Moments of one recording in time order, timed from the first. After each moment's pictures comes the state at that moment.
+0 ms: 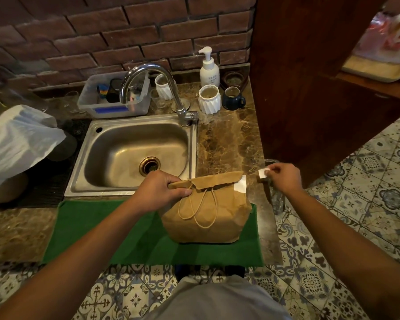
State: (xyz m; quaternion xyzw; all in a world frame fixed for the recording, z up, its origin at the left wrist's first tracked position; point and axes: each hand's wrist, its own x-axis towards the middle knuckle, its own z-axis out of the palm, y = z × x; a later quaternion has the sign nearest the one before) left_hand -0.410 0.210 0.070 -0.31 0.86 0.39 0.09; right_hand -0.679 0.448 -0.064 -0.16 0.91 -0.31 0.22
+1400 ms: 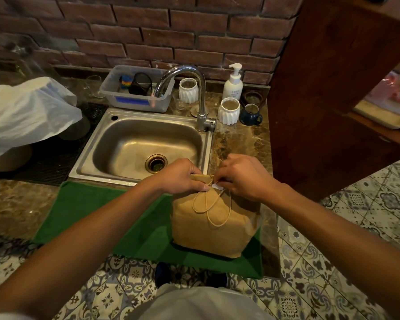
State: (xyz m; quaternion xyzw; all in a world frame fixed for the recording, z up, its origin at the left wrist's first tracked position) left_hand -0.411 0.174 0.065 -0.19 0.88 0.43 0.09; right_hand -0.565 0.336 0.093 -0.72 0.69 -0.10 0.02
